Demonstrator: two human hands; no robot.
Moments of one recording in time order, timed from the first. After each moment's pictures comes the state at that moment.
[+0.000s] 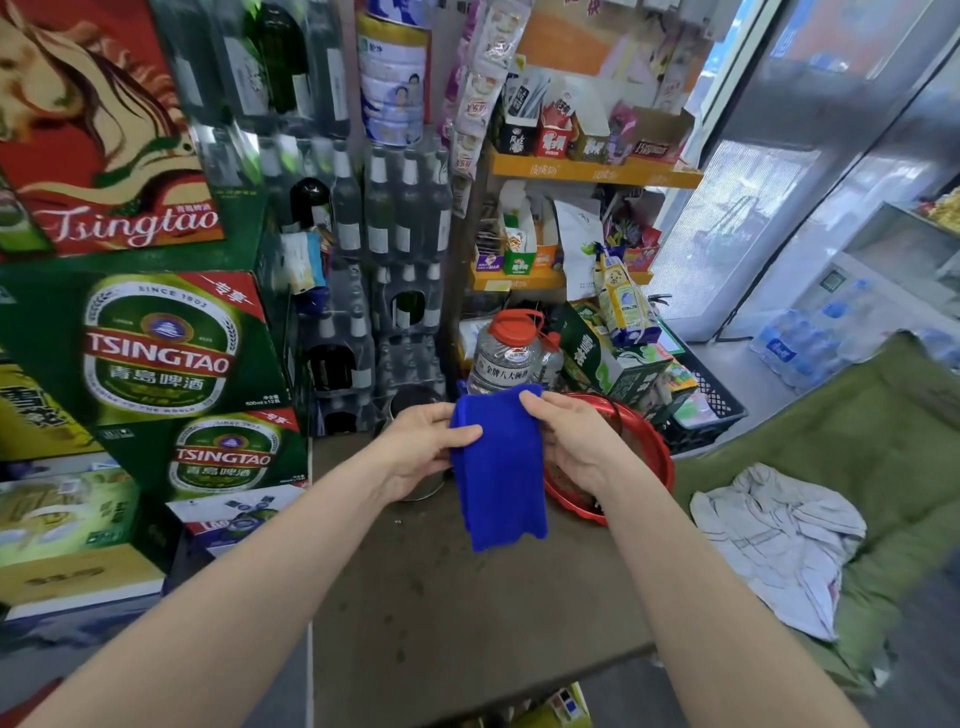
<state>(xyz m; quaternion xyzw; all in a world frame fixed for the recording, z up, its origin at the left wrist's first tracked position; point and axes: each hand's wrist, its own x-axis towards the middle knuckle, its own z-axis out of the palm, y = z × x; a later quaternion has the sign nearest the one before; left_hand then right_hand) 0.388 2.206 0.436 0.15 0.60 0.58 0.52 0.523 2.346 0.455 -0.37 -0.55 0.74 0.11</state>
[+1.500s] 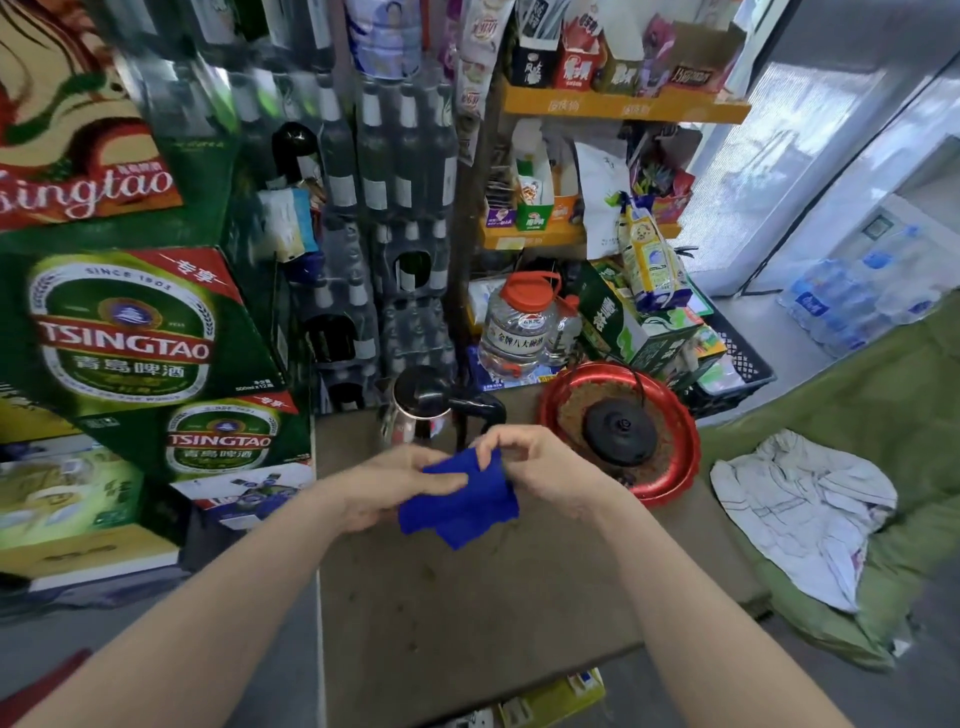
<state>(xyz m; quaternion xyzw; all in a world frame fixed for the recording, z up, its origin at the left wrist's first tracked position) 0.350 2.189 0.382 0.22 0.61 0.41 0.63 0.498 2.352 0.382 -0.20 -0.74 0.64 -0.02</state>
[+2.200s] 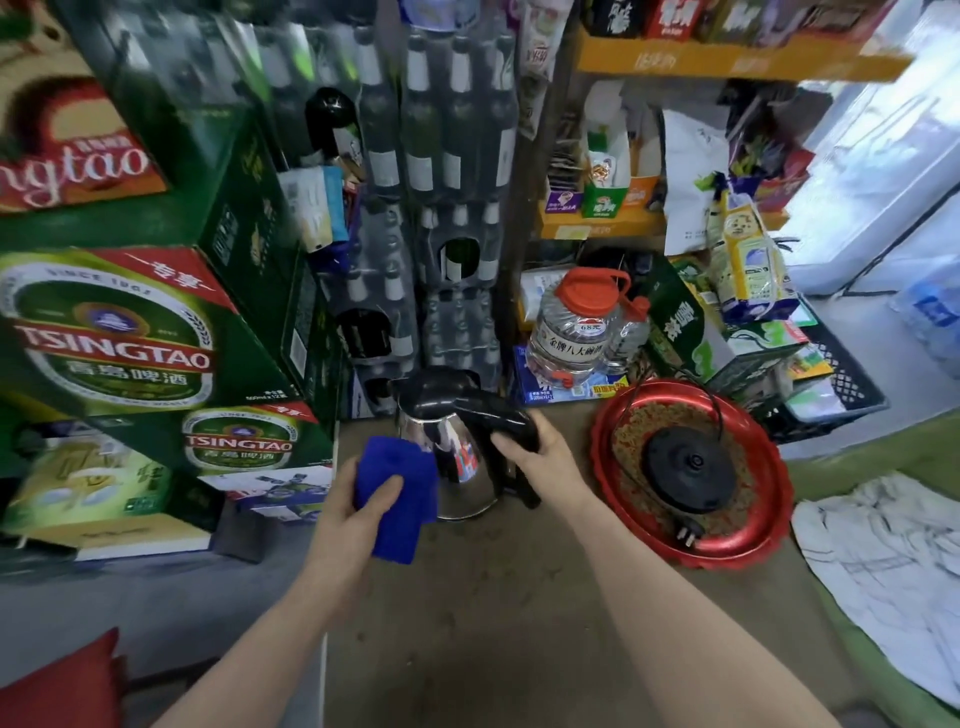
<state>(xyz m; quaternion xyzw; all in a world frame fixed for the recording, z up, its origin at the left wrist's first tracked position) 0.335 2.185 0.321 -0.01 0.68 0.66 0.32 0.409 2.412 0.262 -0.35 -0.70 0.61 0.09</state>
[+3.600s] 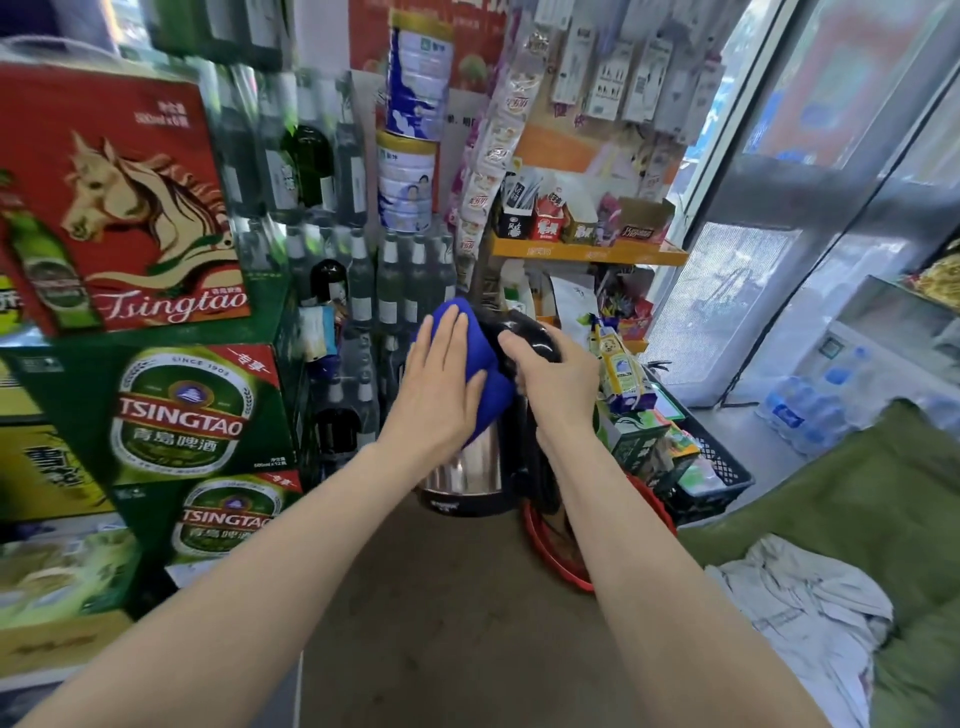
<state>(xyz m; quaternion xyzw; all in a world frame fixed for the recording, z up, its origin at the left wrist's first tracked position) 0.369 2.242 0.514 0.49 0.80 0.33 -0.09 0.464 2.337 0.552 -0.34 -0.67 0.49 0.44</state>
